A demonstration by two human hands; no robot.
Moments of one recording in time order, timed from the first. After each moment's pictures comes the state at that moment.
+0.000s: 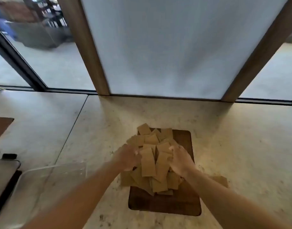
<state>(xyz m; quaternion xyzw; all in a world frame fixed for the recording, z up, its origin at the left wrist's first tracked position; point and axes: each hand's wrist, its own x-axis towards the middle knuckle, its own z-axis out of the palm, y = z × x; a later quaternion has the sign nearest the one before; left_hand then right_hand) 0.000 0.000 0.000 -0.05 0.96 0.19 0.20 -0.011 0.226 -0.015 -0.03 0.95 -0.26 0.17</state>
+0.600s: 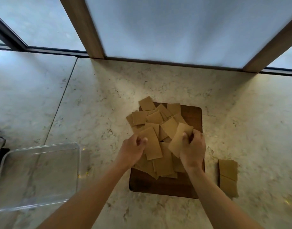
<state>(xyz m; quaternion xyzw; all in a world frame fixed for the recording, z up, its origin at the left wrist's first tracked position) 0.019 0.015 -0.094 -0.19 0.87 0.40 0.21 -0.006 0.221 -0.084 0.20 0.90 -0.38 -0.02</state>
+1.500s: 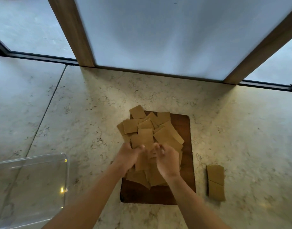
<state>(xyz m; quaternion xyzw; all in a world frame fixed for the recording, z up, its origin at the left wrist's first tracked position) 0.009 0.025 -0.086 -0.29 0.71 0.60 0.23 0.011 0.179 -0.080 0.13 0.87 -0.46 0.13</state>
